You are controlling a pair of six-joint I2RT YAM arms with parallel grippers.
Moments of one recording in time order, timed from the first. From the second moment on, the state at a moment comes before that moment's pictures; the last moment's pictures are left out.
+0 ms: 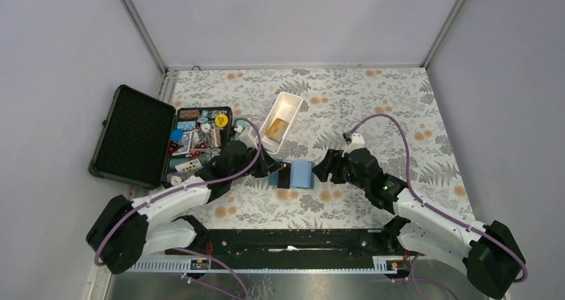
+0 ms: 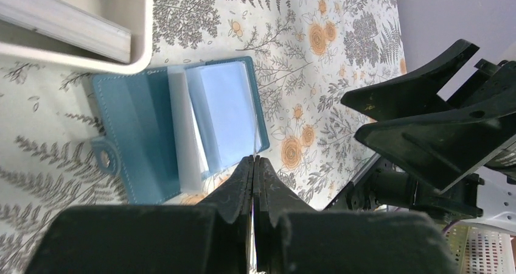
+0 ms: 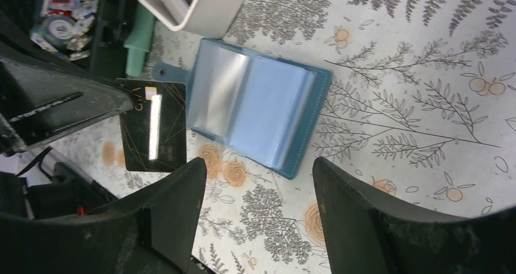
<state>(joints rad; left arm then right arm) -0.69 1.09 0.47 0.17 0.18 -0.81 0.72 0.90 0.43 -0.05 0.02 0.68</state>
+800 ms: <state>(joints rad) -0.69 1.39 0.58 0.27 0.12 -0.76 0.72 1.24 0.49 0.02 -0.02 0.69</state>
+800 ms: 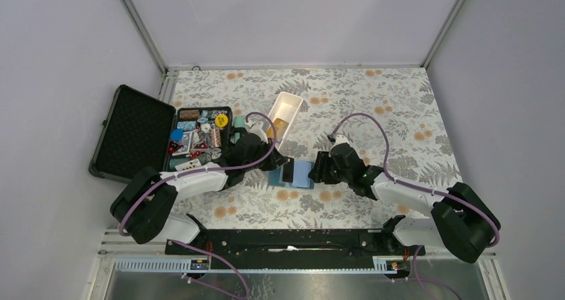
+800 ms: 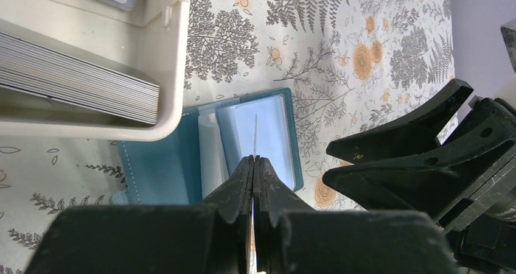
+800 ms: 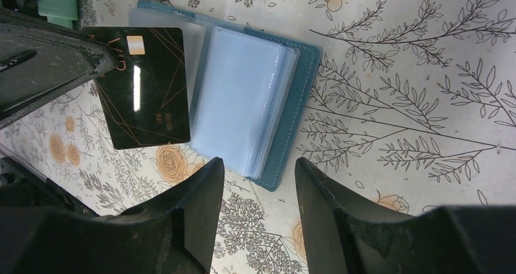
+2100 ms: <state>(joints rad) -0.64 1.43 0.58 0.29 0.18 -0.83 0.72 1.35 0.53 0.02 -0.07 0.70</state>
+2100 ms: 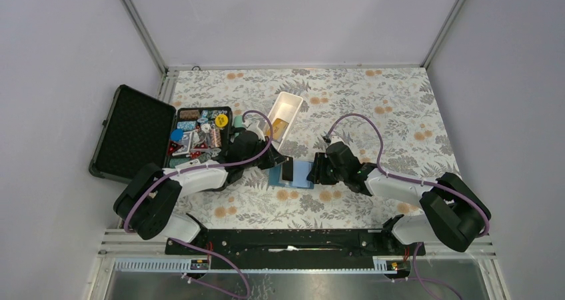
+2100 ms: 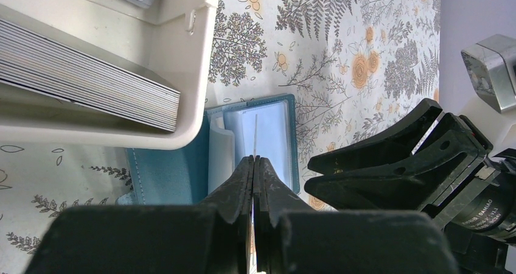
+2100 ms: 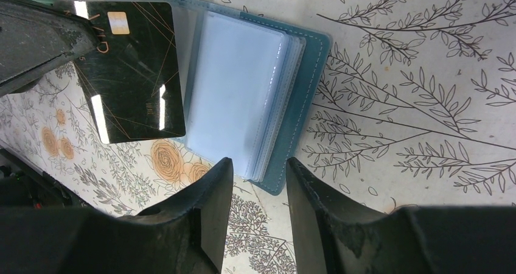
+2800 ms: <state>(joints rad) -0.64 1.45 0.58 0.28 0.18 -0.80 0.72 1.35 0.53 0.02 -0.07 0.70</state>
